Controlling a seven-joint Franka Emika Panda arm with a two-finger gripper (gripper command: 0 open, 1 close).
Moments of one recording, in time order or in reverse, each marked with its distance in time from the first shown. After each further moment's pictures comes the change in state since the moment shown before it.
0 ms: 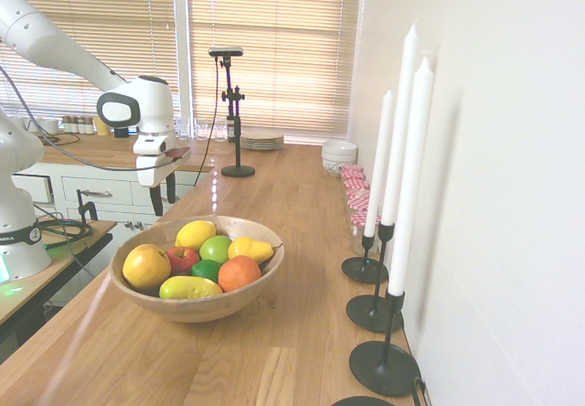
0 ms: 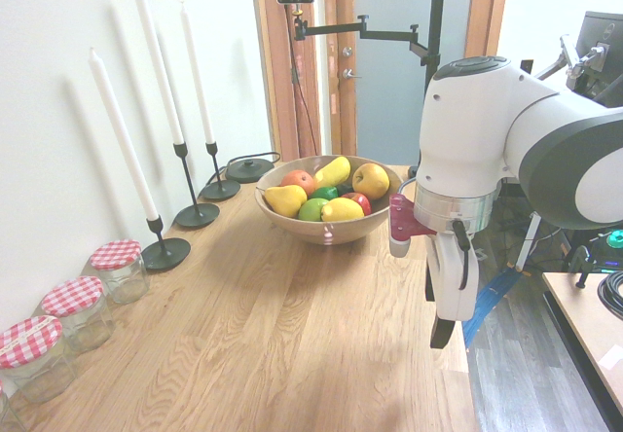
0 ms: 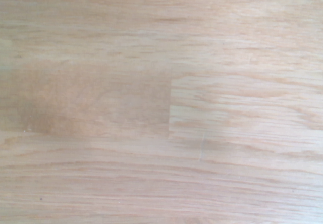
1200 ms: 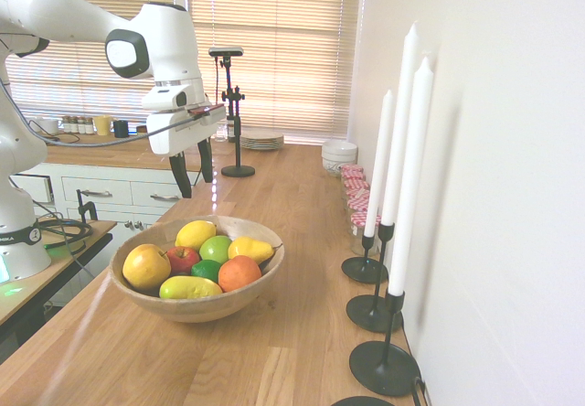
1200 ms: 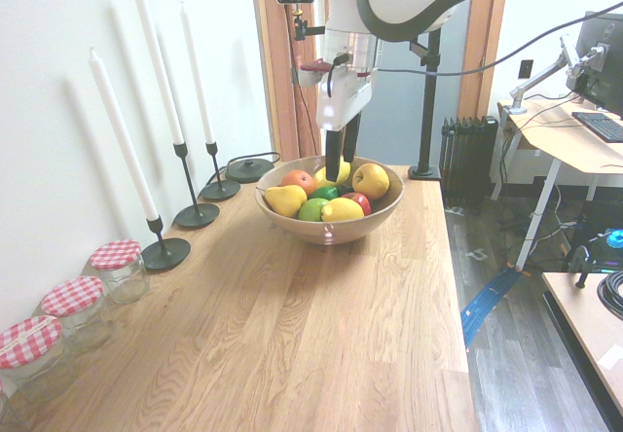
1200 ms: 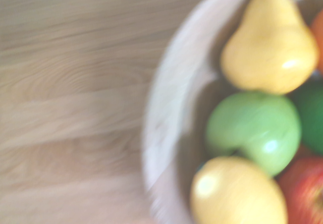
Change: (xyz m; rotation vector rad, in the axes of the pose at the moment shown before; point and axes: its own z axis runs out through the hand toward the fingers) arm 0.256 0.048 -0.138 0.080 0.047 0.223
